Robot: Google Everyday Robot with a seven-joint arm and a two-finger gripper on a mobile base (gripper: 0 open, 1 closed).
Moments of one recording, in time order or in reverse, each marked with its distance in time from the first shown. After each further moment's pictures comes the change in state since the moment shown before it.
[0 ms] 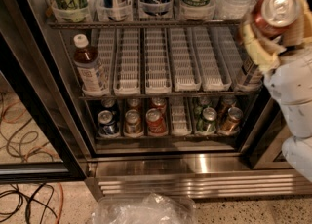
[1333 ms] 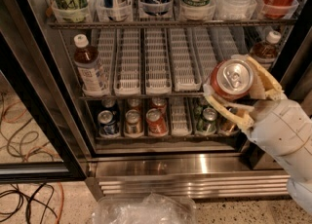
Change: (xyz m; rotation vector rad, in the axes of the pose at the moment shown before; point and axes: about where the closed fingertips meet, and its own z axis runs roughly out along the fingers) arm -0.008 0.106 -0.063 -0.311 0.070 0.113
